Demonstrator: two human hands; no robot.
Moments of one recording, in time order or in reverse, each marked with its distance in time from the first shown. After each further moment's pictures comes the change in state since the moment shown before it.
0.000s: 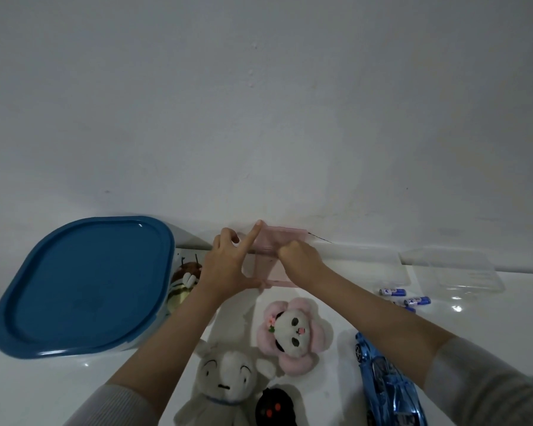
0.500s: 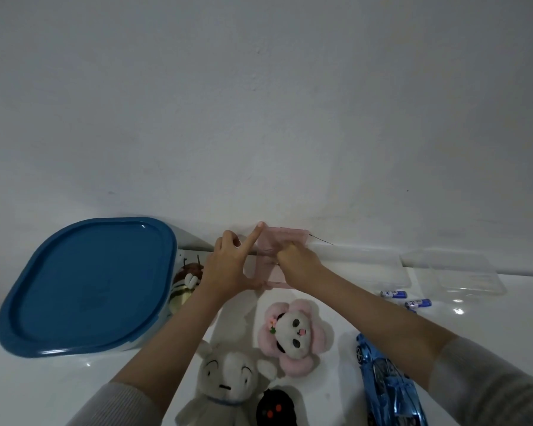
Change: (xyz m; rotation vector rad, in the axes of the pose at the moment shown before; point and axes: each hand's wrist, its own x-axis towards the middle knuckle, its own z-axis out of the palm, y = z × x) left_hand 0.000 0.002 0.000 0.012 -0.024 -0.032; right_hand 0.001 -0.004 0.004 0.055 -0.045 -0.001
